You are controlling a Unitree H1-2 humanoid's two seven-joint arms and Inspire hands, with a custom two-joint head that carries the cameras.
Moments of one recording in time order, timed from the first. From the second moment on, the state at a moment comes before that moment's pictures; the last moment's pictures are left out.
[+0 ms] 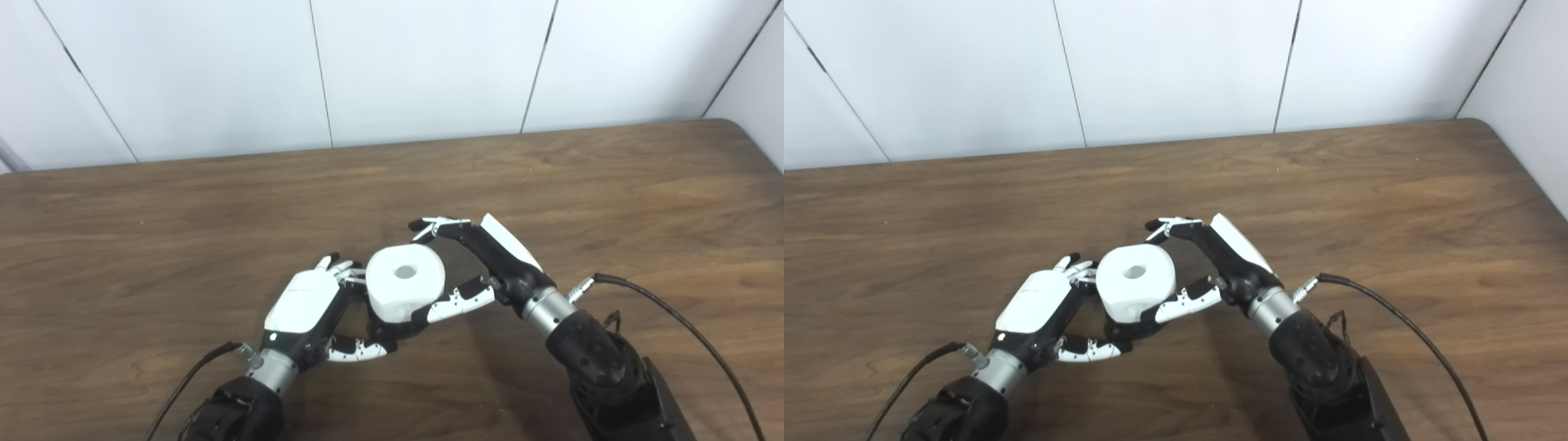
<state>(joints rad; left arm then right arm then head) -0.09 0.25 -0.43 -0.23 0.85 0.07 -0.21 -0.10 -0.19 0.24 -0.44 -0.41 0.39 0.31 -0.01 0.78</state>
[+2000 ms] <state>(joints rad) -0.09 0.25 -0.43 -0.22 0.84 0.07 -0.21 -0.05 -0.33 0.19 -0.56 -0.45 0.47 0.40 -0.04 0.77</state>
